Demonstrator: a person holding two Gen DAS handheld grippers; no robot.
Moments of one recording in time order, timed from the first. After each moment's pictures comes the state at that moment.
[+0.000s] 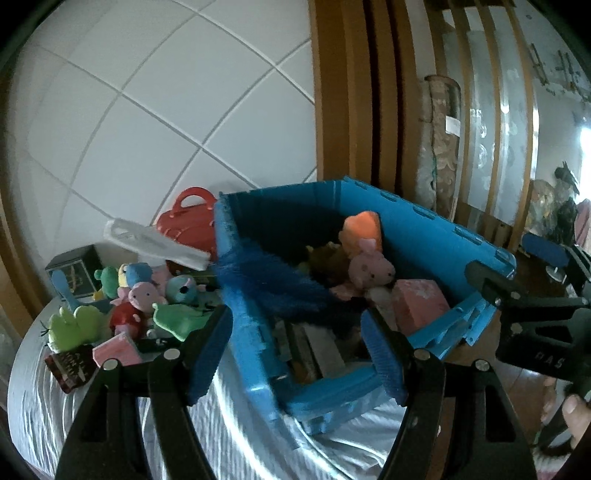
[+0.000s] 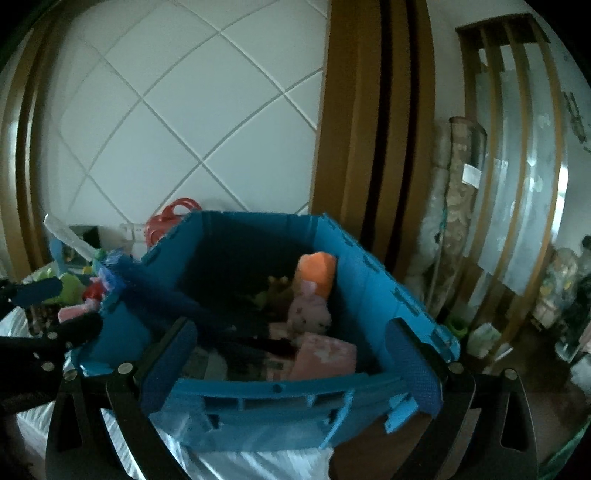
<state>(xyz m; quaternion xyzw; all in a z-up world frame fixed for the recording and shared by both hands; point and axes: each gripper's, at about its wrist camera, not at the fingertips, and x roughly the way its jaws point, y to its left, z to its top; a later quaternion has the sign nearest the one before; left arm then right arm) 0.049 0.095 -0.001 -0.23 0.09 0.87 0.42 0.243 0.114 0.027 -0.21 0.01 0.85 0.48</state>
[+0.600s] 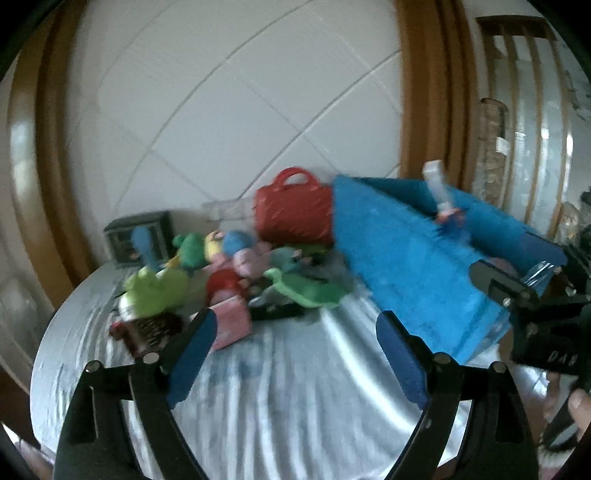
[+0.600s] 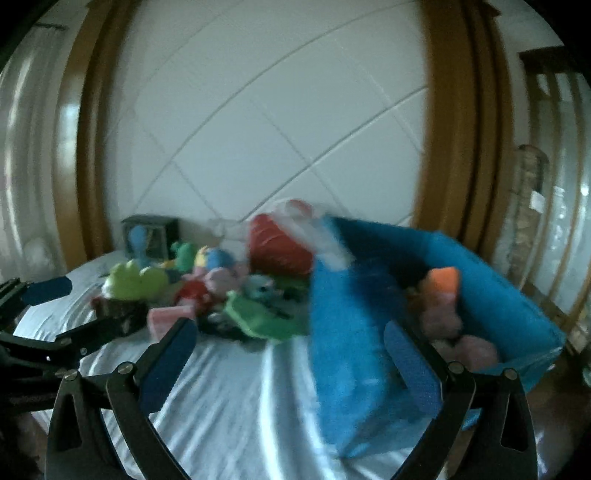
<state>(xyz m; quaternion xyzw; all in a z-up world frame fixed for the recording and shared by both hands) -0.076 -0.150 -0.044 -0.25 0.06 0.90 0.36 0.040 -0.050 -0.012 -0.22 0.00 0.89 0.39</state>
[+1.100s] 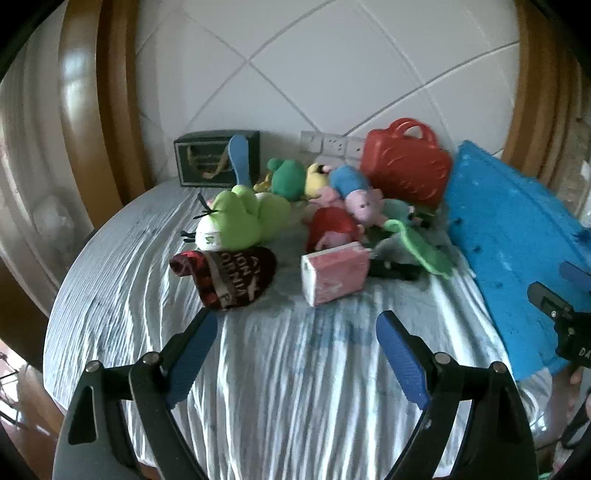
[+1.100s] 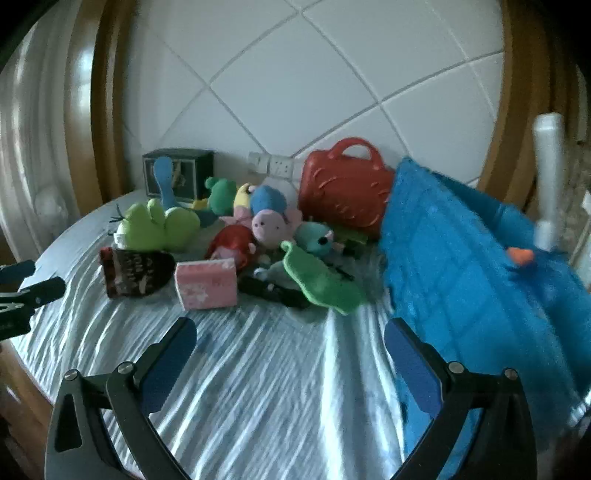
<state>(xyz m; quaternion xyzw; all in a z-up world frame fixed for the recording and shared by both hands) -0.220 -0.225 -0.125 -0.37 0.03 0.90 0.24 -0.098 -0.024 -0.097 -0.33 0.02 0.88 0.34</state>
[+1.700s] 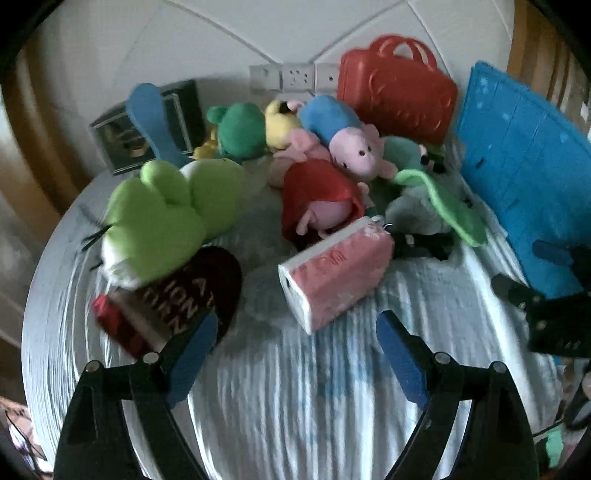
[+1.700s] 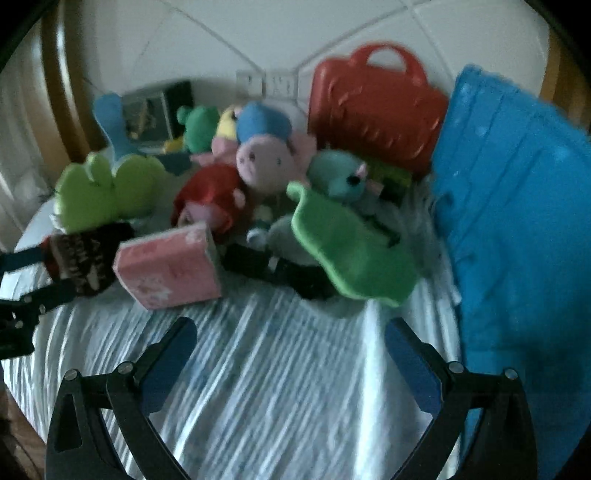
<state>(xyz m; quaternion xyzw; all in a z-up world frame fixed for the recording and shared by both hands) -0.358 -0.117 -0.213 -0.45 0.13 0.83 0.32 -0.221 0.092 -0.207 -0.45 0.10 0.83 0.32</state>
